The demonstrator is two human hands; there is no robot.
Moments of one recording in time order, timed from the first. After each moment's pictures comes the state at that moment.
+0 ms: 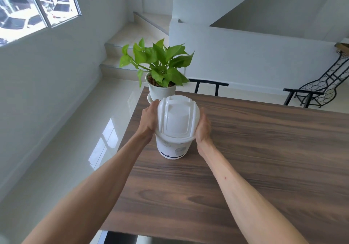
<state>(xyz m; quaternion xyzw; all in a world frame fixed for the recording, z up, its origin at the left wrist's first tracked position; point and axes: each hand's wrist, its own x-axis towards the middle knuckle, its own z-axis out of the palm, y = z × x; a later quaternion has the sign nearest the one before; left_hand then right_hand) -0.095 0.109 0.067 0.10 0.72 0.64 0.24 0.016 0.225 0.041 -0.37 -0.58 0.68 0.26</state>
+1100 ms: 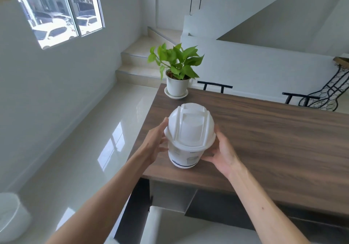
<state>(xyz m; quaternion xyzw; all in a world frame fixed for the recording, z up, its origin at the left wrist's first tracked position) 0.037 -0.052 0.046 0.07 0.65 0.66 0.37 0.183 0.108 0.058 -0.34 -0.50 0.78 0.13</state>
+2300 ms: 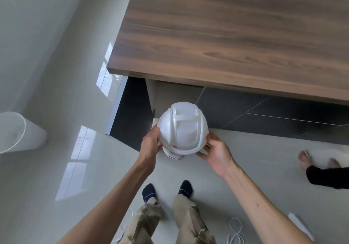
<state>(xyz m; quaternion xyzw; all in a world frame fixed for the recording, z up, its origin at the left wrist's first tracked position) 0.227 -0.169 -0.169 -0.10 0.67 0.61 0.41 0.357 -0.010 -0.177 -0.48 -0.39 0.79 0.03</state>
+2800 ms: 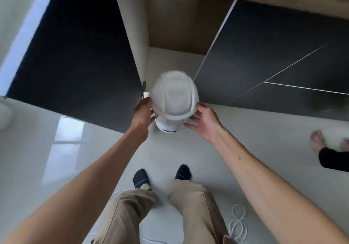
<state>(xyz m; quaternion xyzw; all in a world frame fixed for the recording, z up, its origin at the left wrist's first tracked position) 0.189 -0.124 -0.373 -0.18 0.66 0.60 0.41 0.308 0.029 -0.381 -0.53 -0.35 0.78 -0.01</state>
